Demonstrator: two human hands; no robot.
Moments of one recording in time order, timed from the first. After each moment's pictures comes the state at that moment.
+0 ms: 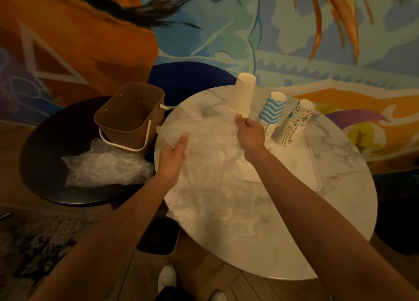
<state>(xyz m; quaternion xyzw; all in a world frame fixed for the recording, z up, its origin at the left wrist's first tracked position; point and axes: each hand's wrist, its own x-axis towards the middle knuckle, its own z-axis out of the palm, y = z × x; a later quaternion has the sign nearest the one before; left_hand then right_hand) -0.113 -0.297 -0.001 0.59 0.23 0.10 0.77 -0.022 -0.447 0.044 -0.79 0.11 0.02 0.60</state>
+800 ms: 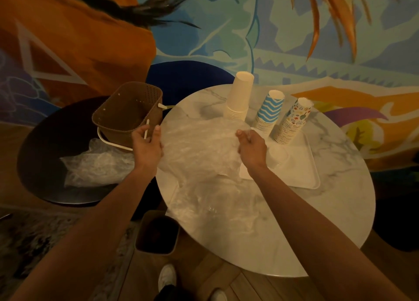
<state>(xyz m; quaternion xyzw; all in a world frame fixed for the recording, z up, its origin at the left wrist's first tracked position) -0.105 -0.257 -0.001 0.62 0.30 0.23 0.69 -0.046 -0.469 0.017 -0.84 0.05 -0.01 0.55</state>
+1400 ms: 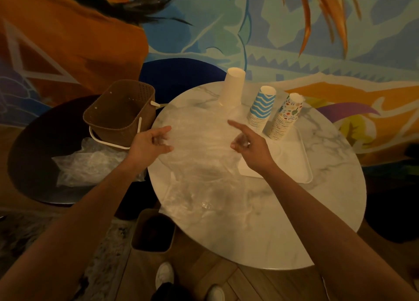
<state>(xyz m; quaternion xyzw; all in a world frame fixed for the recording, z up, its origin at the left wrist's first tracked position) -0.106 -0.243 0.000 0.80 0.14 0.05 0.58 -0.049 -0.511 0.018 -0.84 -0.20 0.01 0.50</state>
